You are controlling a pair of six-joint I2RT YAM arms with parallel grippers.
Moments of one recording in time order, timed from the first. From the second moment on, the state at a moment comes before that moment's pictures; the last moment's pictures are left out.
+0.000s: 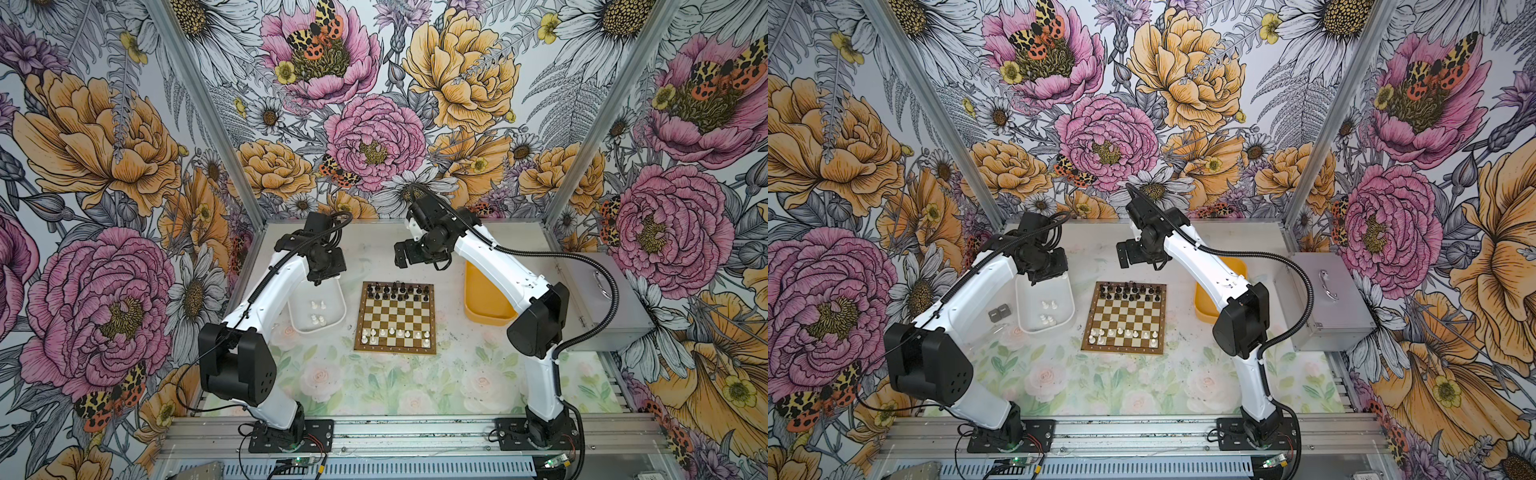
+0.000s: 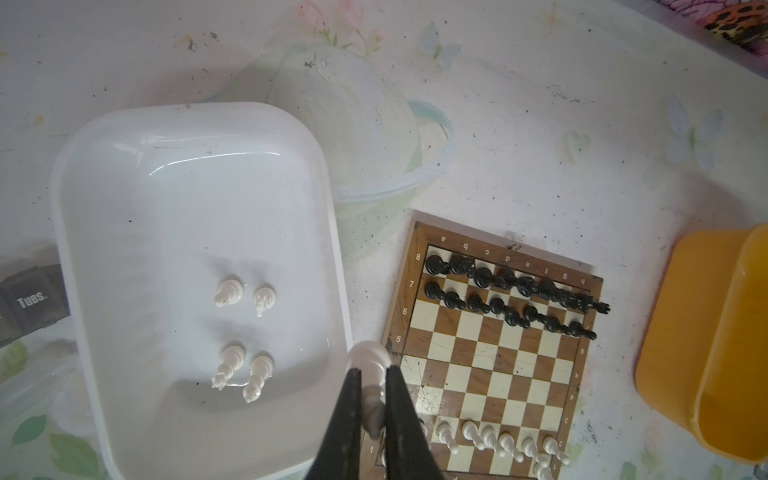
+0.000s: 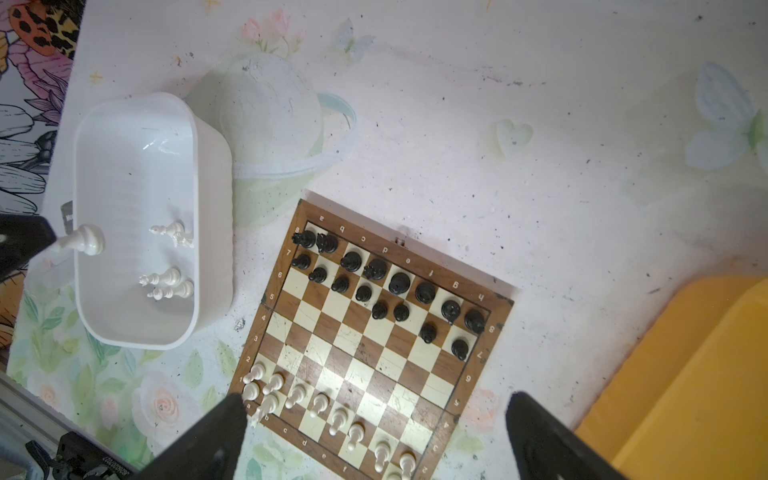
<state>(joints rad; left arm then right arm) -0.25 1.56 1.45 -0.94 0.00 -0.48 0.61 2.05 2.17 -1.22 -0.08 0.32</state>
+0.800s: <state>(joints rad) -0.69 1.26 1.20 -0.97 -0.10 -0.74 0.61 1.55 1.64 -1.17 -0.02 0.41</state>
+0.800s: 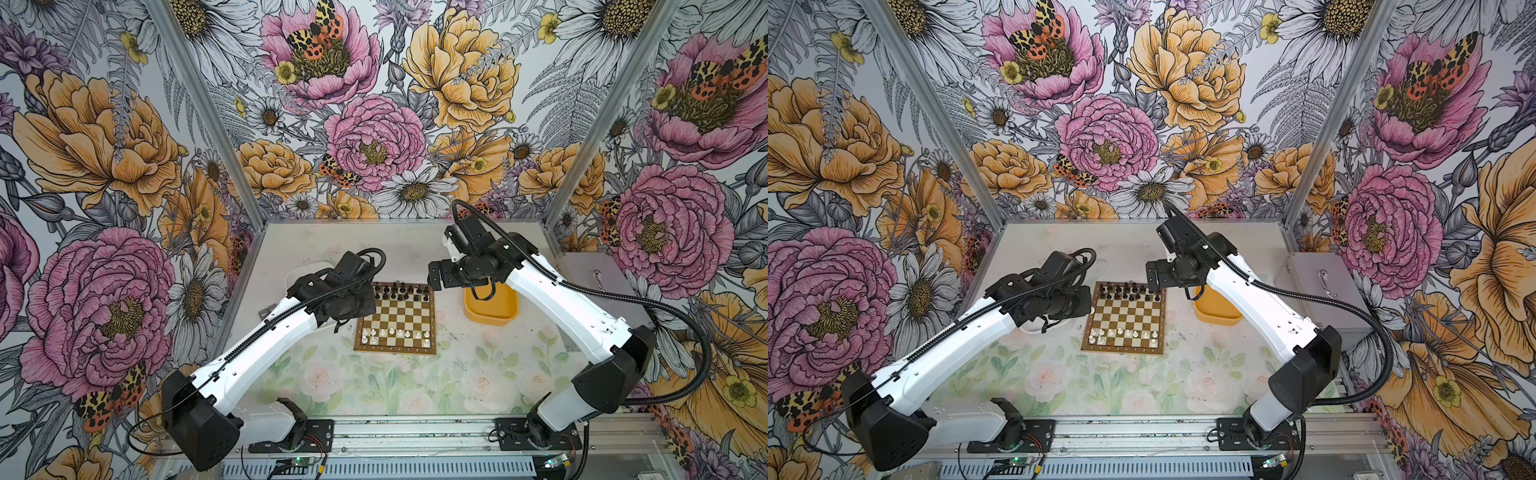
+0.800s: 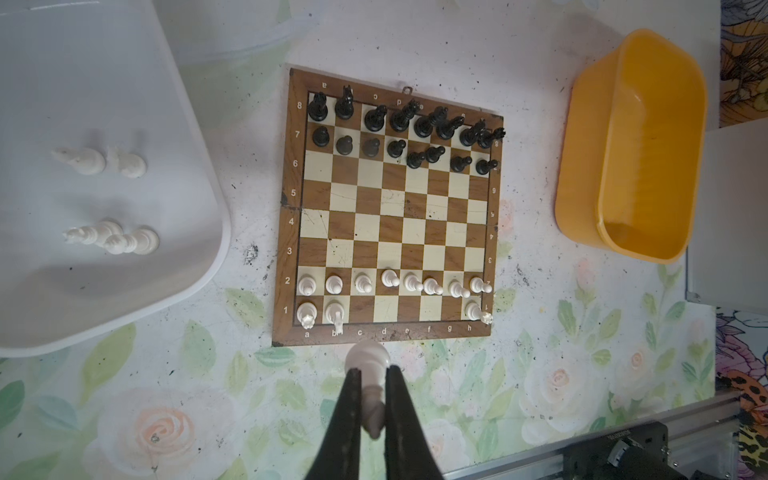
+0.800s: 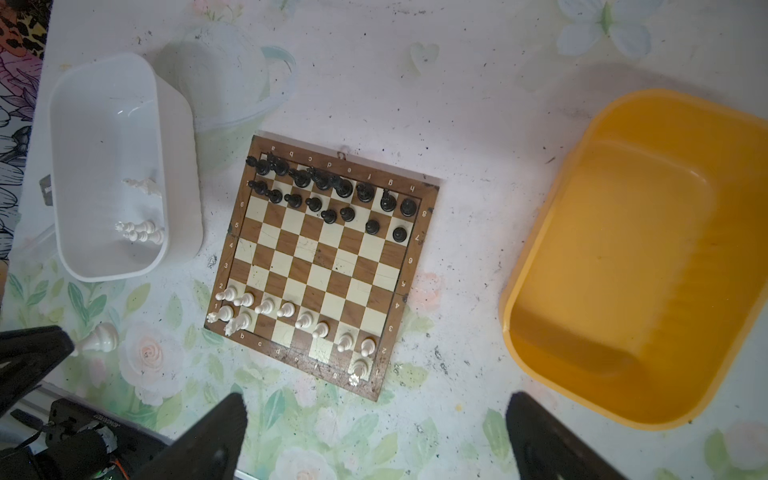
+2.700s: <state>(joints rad) -0.85 1.58 1.04 -0.76 -0.18 -0.78 0.61 1.18 1.34 -1.18 -0.02 0.53</state>
